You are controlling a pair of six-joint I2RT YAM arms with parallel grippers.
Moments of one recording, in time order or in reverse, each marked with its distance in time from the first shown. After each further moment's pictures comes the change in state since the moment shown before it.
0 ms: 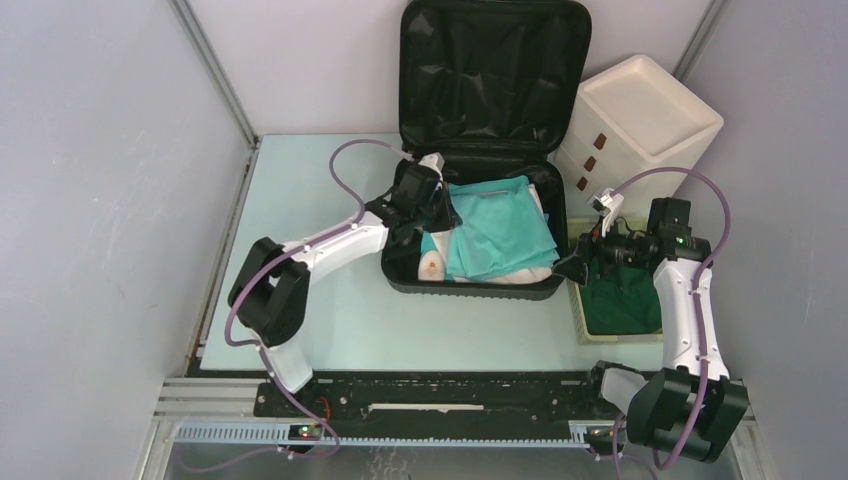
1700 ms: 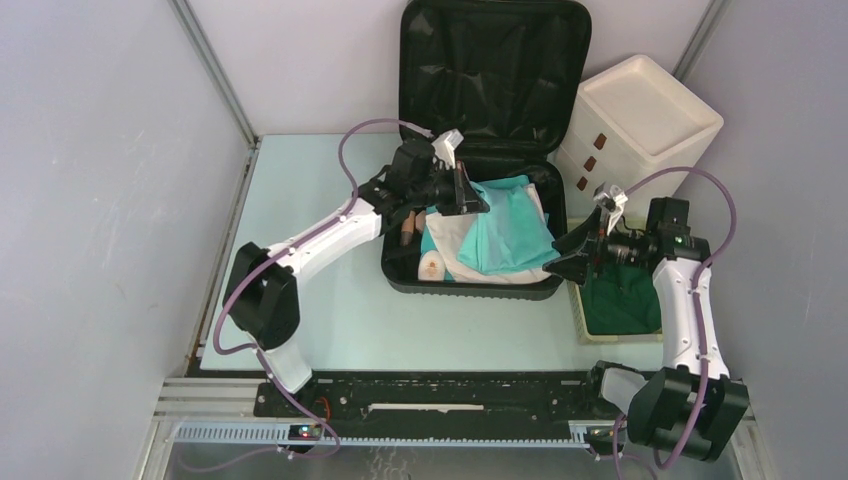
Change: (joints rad) left arm 0.016 -0.034 0.151 0.008 0.401 0.004; right arm 0.004 -0.008 -0.002 -0.008 -0.298 -0.027
